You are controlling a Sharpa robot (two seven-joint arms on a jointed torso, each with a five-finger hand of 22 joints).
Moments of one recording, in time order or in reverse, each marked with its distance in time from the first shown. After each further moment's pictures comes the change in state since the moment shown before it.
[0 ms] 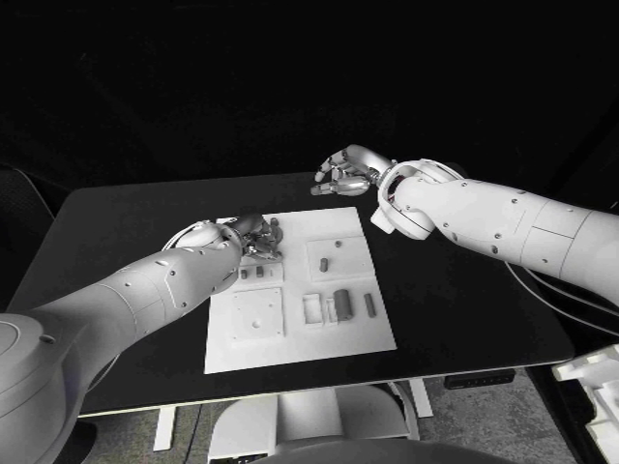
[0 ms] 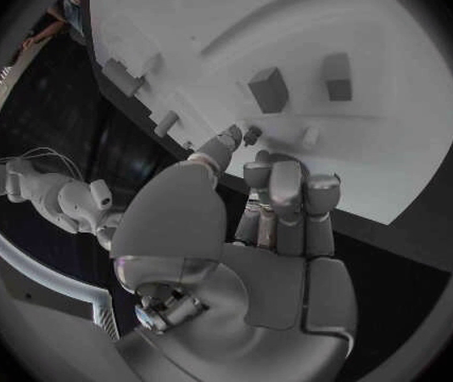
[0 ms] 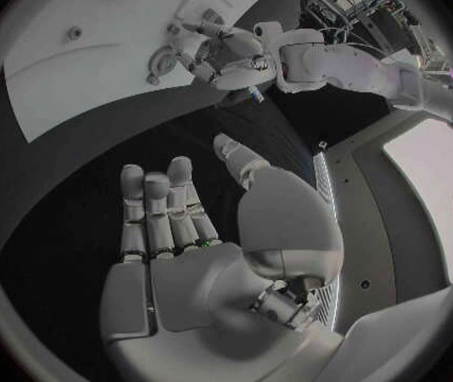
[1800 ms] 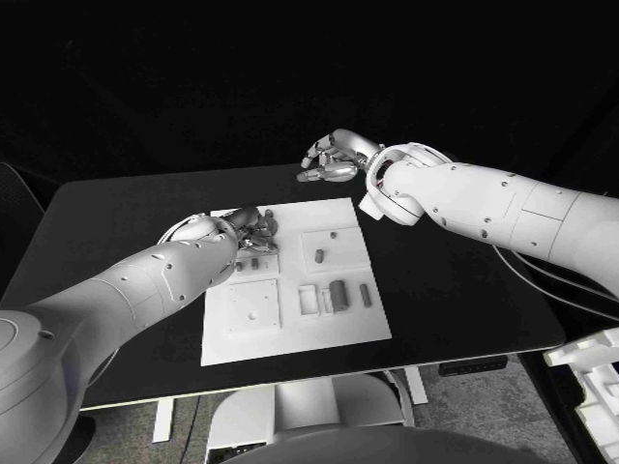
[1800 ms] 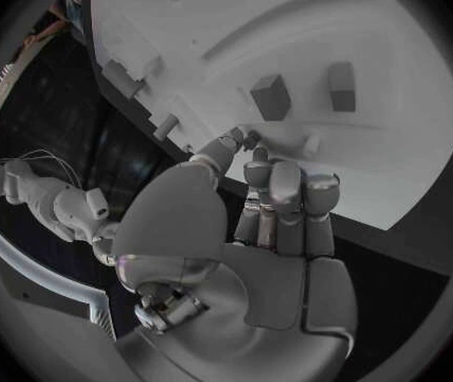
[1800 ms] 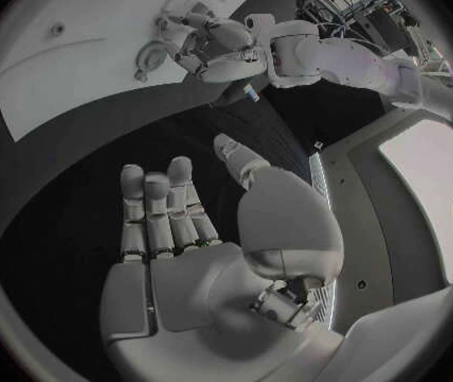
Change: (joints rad) left arm -0.006 0.019 0.000 -0.029 0.002 0.023 -0.001; left_hand 0.007 0.026 0.014 0.003 0.000 0.022 -0.004 0.004 0.000 -0.017 -0.002 0.005 0.002 -0.011 -0.004 0.008 0.000 0.007 0.000 0.000 0.000 0.001; right arm 0.015 0.015 0.000 0.012 0.001 0.000 -0.003; right_hand 0.000 0.000 -0.003 0.003 0.000 0.000 0.000 0.000 0.000 0.004 -0.004 0.000 -0.001 0.000 0.000 0.003 -0.001 0.000 0.004 -0.004 0.000 -0.001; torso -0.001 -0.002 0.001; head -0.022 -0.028
